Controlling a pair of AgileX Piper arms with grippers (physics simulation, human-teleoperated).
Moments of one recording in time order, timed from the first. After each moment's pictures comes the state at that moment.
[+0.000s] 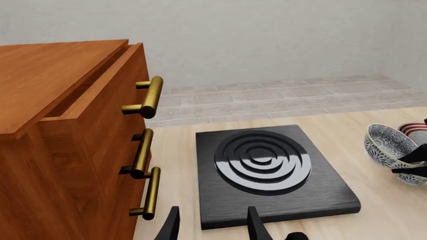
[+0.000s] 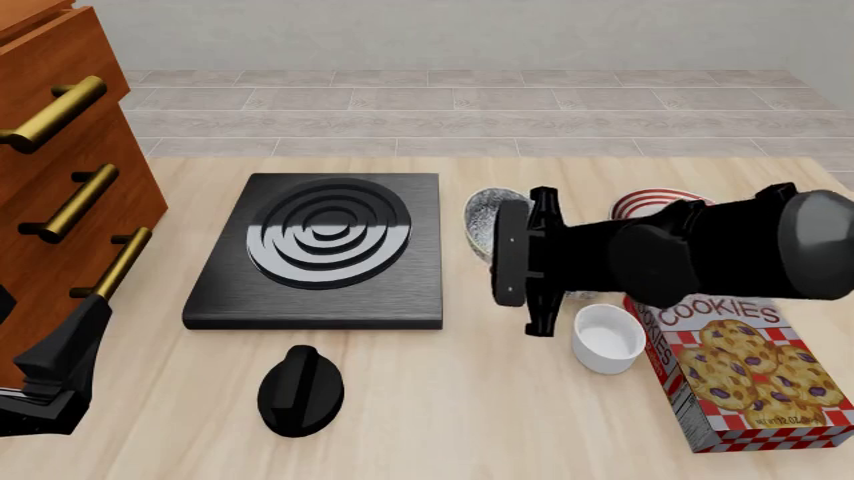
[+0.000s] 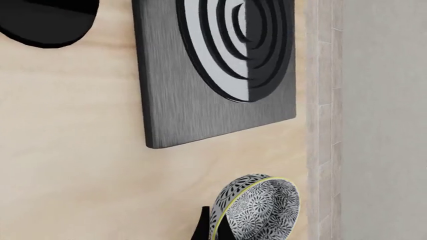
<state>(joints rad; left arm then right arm) -0.10 0.17 0.00 -0.09 0.03 0.56 1.60 -0.78 0.02 -1.11</state>
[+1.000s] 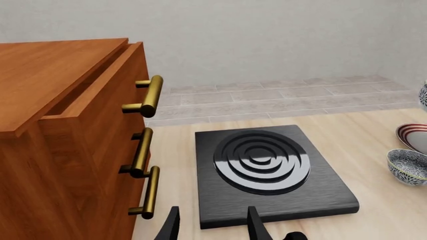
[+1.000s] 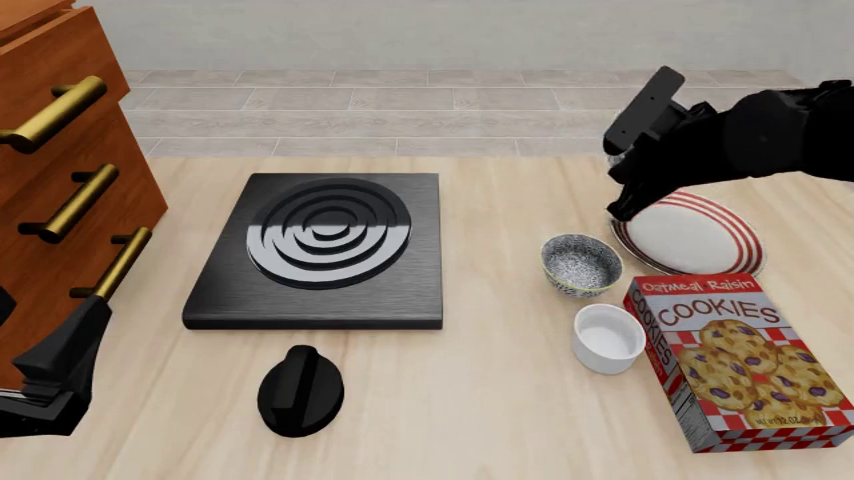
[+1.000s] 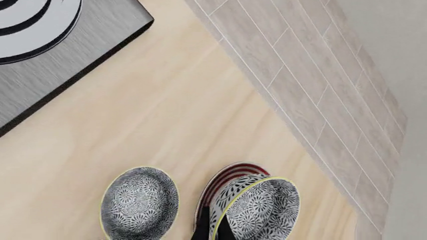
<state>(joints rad) -0.10 0.16 0.00 -0.08 0.03 0.16 1.58 -1.03 0.25 -0.76</state>
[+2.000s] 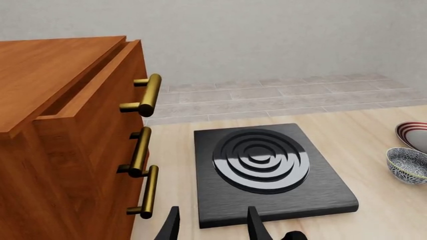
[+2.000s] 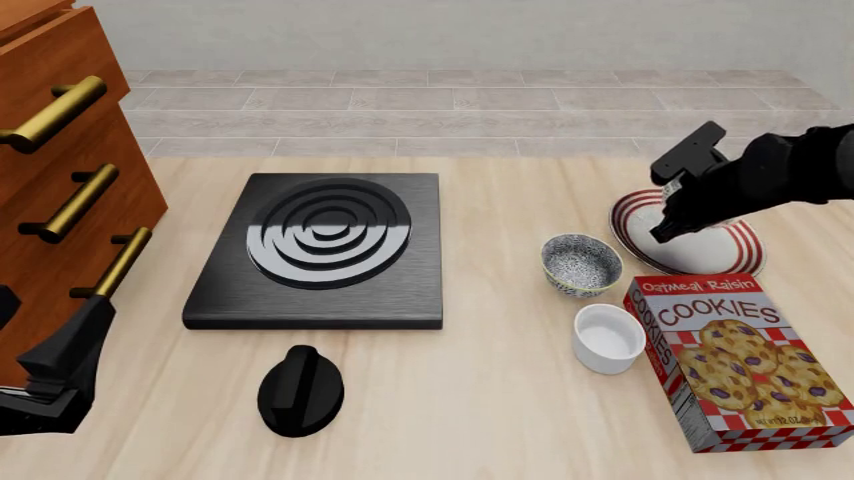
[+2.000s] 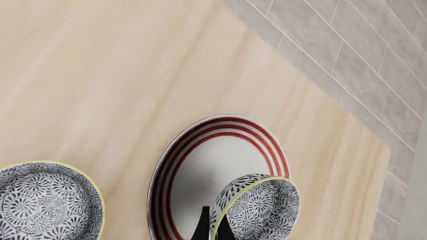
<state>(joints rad) -0.10 0.19 0.00 -0.10 0.03 -0.09 1.87 -1.12 0.18 -0.72</state>
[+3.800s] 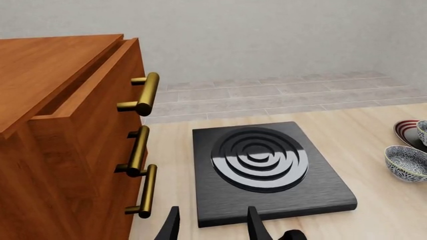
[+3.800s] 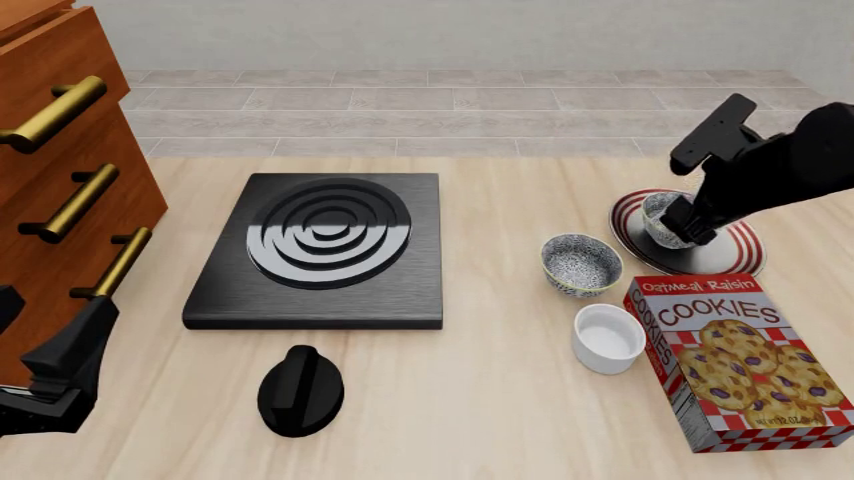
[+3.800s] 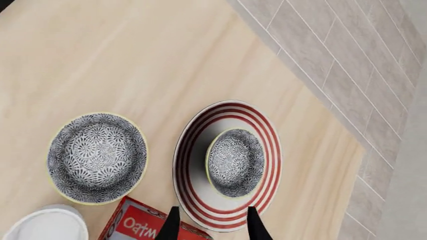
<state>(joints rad) -0.11 0.20 0.00 -0.10 0.02 -0.04 1.57 -0.98 0.32 -0.77</state>
